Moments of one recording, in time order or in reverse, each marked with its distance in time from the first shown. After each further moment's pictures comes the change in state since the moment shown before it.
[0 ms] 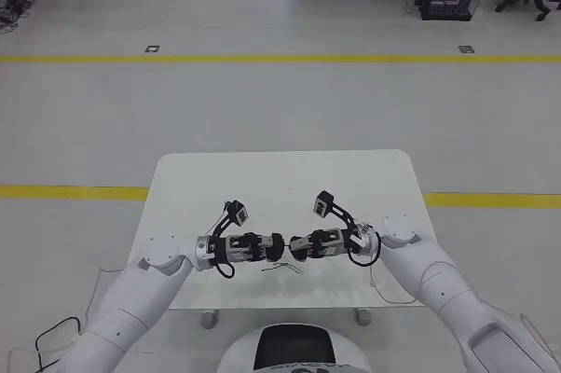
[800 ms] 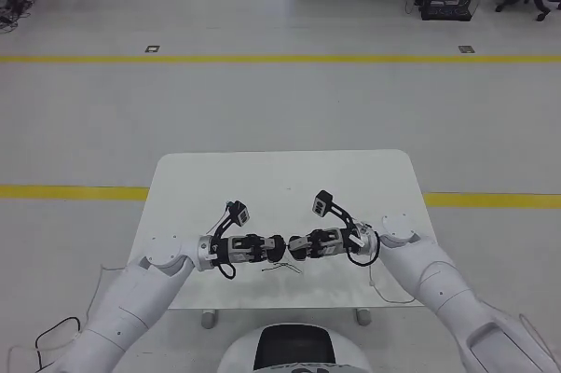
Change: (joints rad) left arm -0.012 0.008 0.025 -0.002 0.022 -0.003 0.018; right arm 0.000 -0.010 0.010 0.003 -0.018 0.001 0.002
